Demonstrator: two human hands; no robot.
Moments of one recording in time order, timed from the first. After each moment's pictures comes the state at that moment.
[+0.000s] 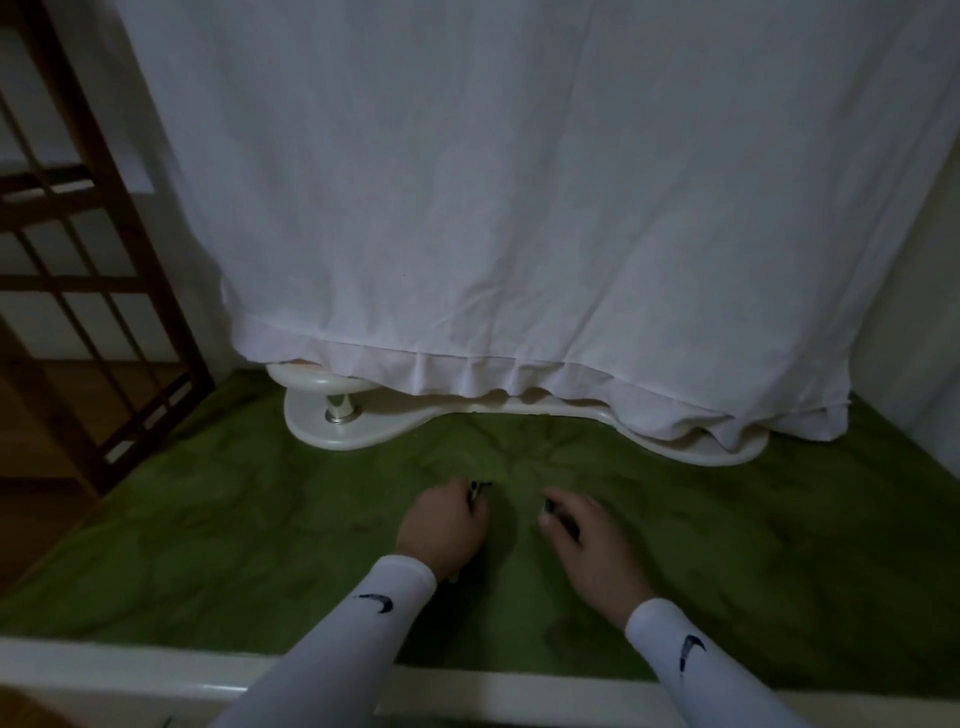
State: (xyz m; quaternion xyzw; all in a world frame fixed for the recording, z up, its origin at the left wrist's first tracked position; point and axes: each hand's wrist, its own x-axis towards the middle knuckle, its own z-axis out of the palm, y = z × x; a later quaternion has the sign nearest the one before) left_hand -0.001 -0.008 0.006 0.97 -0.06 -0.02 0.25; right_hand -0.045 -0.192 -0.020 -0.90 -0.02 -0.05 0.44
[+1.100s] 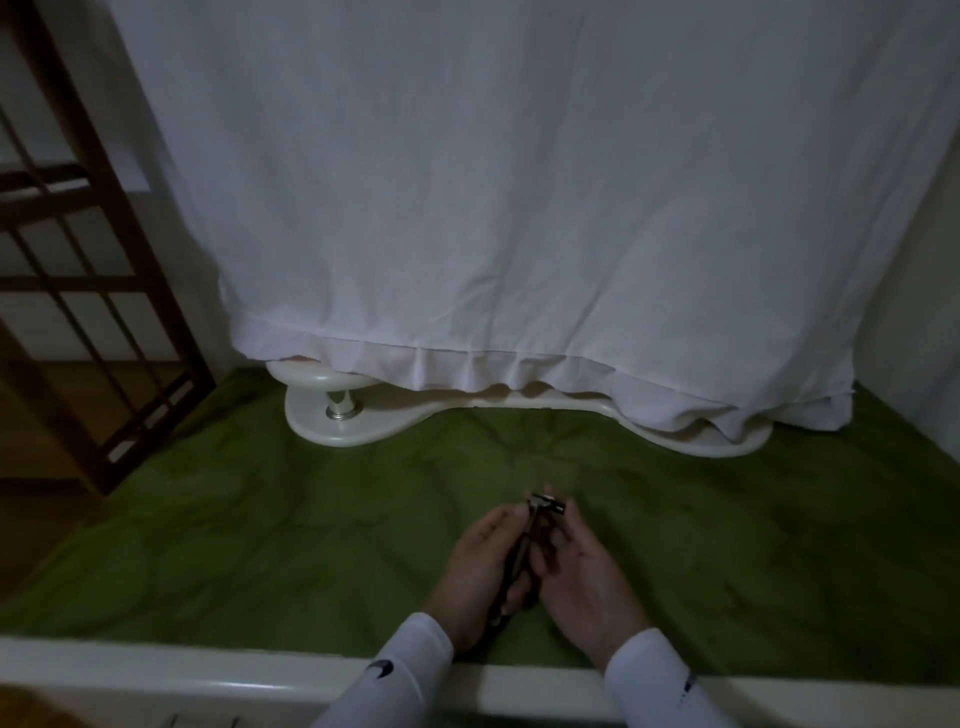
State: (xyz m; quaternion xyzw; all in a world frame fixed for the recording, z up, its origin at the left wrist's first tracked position) left_hand -0.059 -0.034 -0.008 0.56 -0.10 -0.19 0.80; right_hand -0.057 -0.157 -0.038 -0.29 0.13 0.10 0.94
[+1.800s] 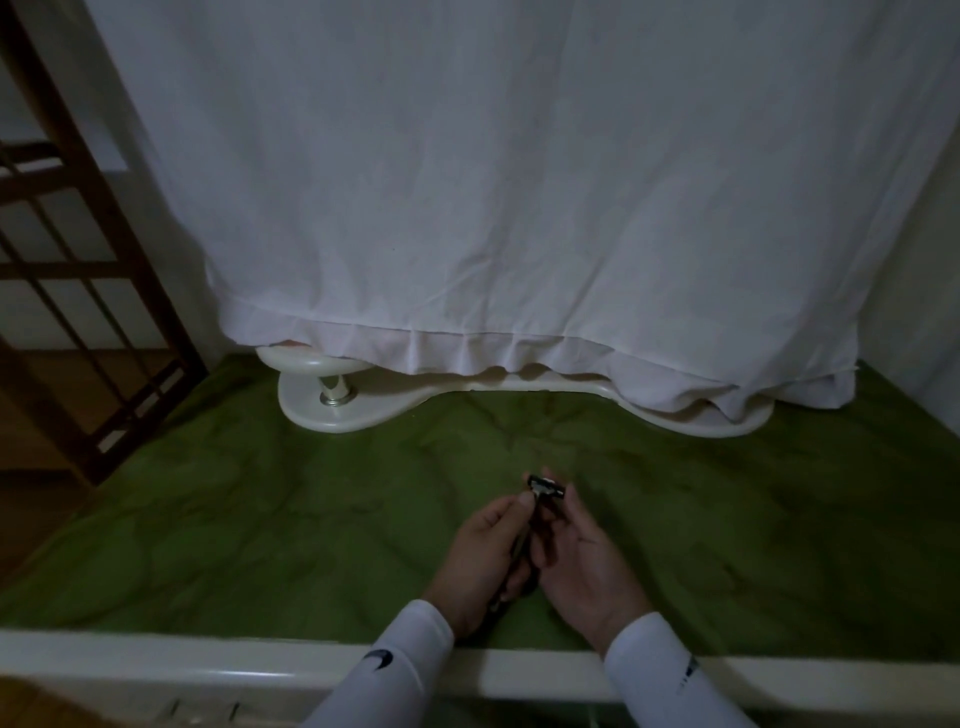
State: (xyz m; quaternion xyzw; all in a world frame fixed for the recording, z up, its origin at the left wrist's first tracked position) left_hand -0.062 -0.038 0.000 0.58 -0.09 -0.20 0.78; right_hand -0.054 -0.160 -0.046 -0.28 0.09 0.10 0.95
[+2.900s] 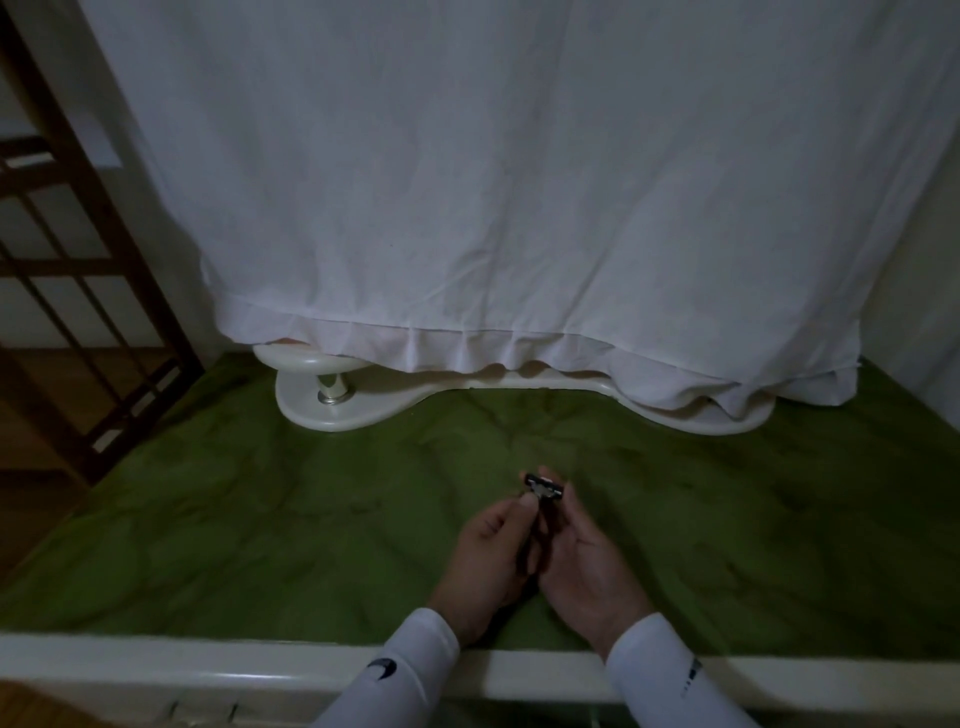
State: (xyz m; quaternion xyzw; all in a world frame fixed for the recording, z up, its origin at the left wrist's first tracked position) left_hand -0.070 -0.045 0.003 0.60 -0.07 -0.14 0.78; right_hand -0.057 -0.157 -0.040 -0.27 0.09 0.10 0.95
